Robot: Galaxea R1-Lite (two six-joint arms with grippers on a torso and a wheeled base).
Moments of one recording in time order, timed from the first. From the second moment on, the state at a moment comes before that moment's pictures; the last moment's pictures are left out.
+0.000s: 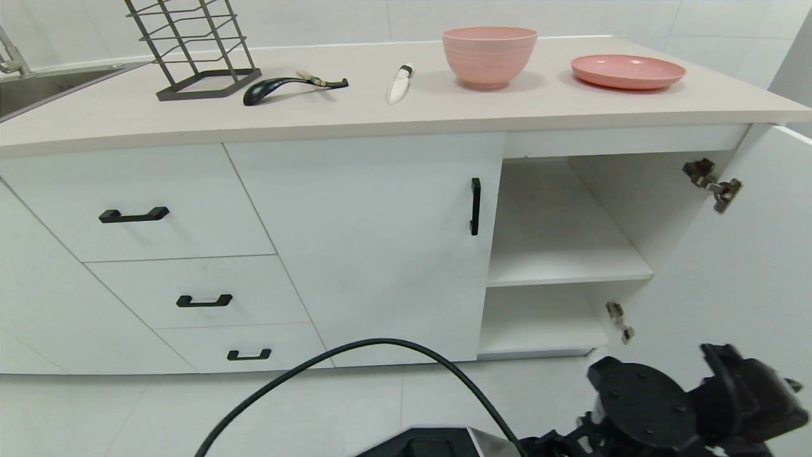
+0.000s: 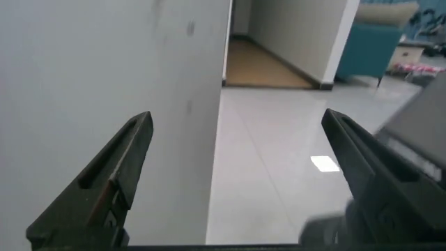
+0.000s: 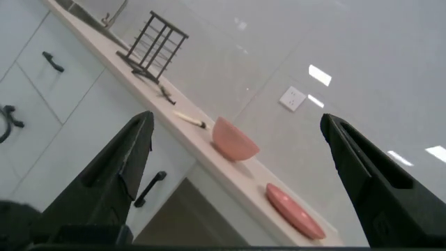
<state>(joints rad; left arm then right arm) -1.19 2.60 -1.60 -1.20 -0.48 -0.07 0.03 0.83 -0.29 -1.35 0.74 -0.35</state>
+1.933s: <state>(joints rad) -0.10 0.18 -0.04 -0.29 -0.43 -0.04 0.14 0.12 0.00 -0.23 0.27 -0.17</state>
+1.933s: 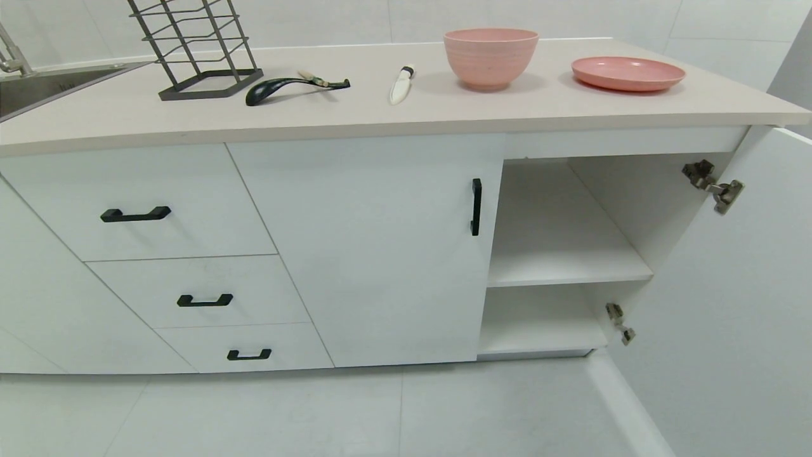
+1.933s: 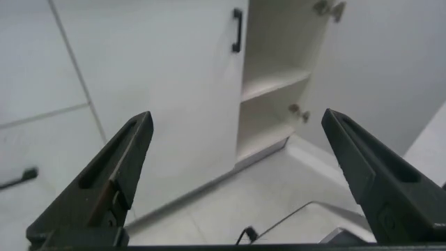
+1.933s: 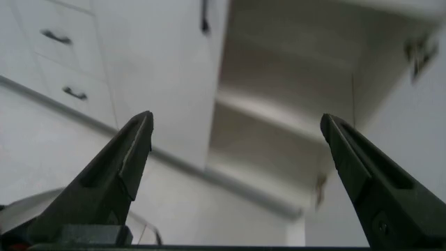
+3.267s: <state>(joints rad) 0.00 0.00 0.00 0.00 0.05 0.03 0.00 0.00 0.00 0.00 0.01 0.00</state>
